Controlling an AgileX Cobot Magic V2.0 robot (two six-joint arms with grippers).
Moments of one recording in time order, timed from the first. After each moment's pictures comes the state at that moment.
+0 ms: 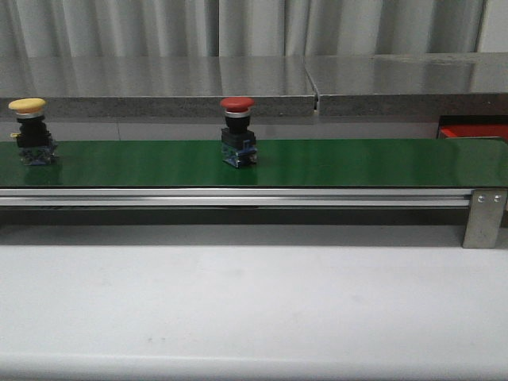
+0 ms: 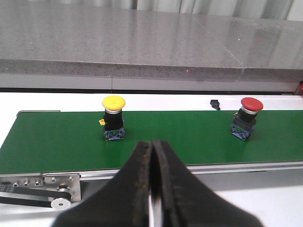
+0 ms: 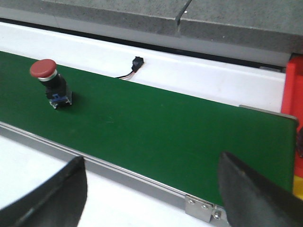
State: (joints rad) left arm -0.08 0.45 -0.46 -0.50 0.34 0.35; right arm -0.22 1.05 -0.75 1.12 0.60 -1.16
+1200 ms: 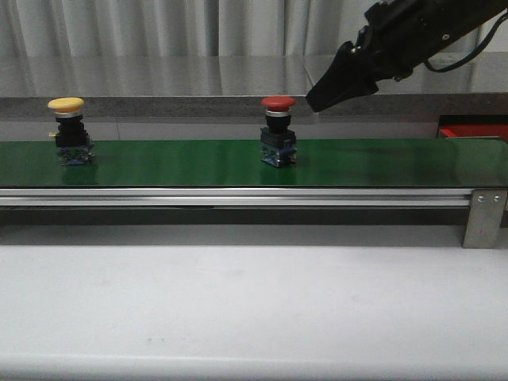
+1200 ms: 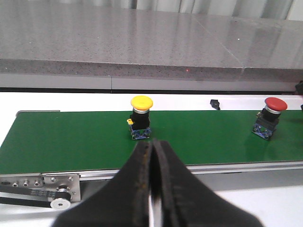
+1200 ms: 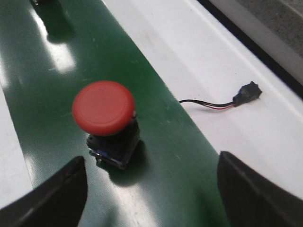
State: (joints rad) left arm -0.08 0.45 -0.46 -0.50 0.34 0.35; right arm 0.10 1.89 -1.39 1.12 0.72 -1.56
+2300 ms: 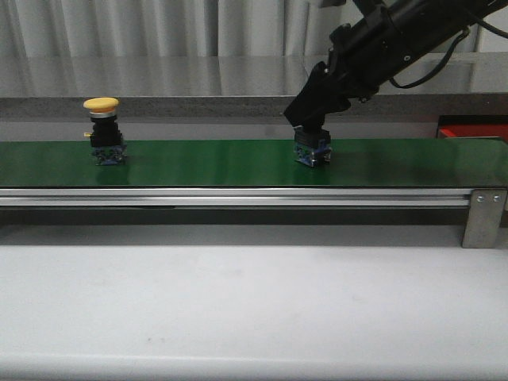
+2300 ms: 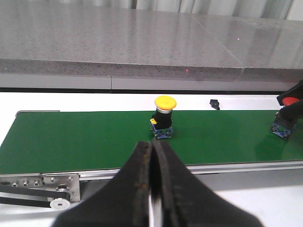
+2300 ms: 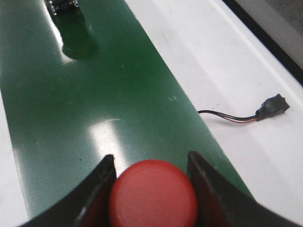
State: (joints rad) left arm -0.08 0.45 -0.46 -0.50 0.34 0.35; right arm 0.16 1.95 -1.44 1.09 0.69 -1.57
